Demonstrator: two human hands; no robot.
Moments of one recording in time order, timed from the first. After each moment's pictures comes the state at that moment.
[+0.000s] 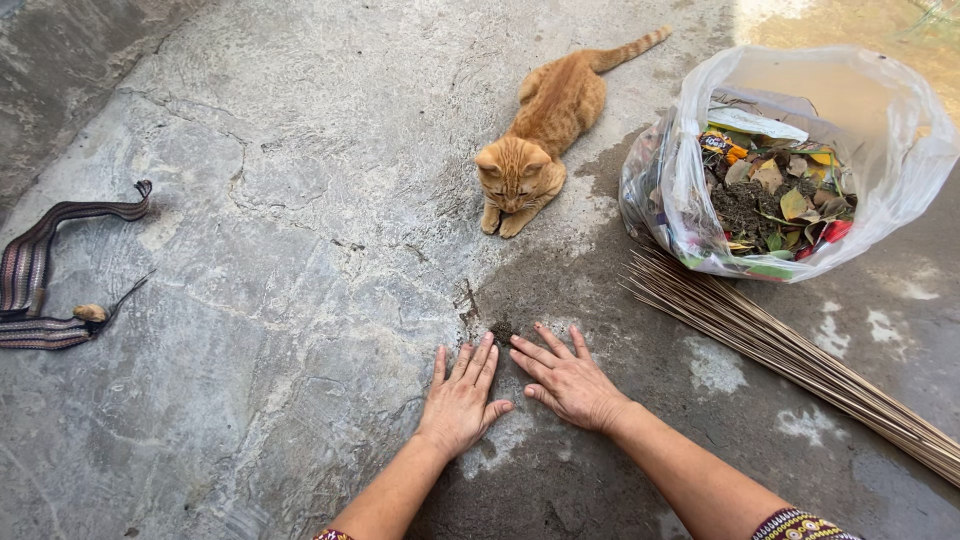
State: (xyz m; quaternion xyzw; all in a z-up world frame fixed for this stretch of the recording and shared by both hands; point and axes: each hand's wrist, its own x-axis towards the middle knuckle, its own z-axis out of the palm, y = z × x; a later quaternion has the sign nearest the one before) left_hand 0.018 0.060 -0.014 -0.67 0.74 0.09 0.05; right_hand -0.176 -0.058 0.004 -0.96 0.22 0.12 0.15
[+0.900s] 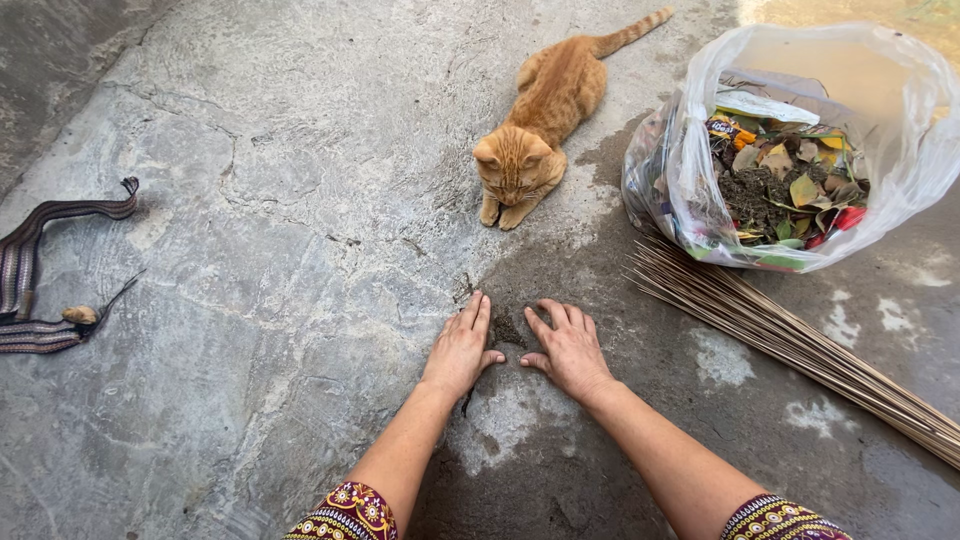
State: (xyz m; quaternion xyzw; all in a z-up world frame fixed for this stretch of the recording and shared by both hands) left_hand 0.040 -0.002 -0.001 -0.74 0.66 0.14 -0.05; right_hand -0.147 -0.068 0.017 -0.90 0.41 0.00 0.16
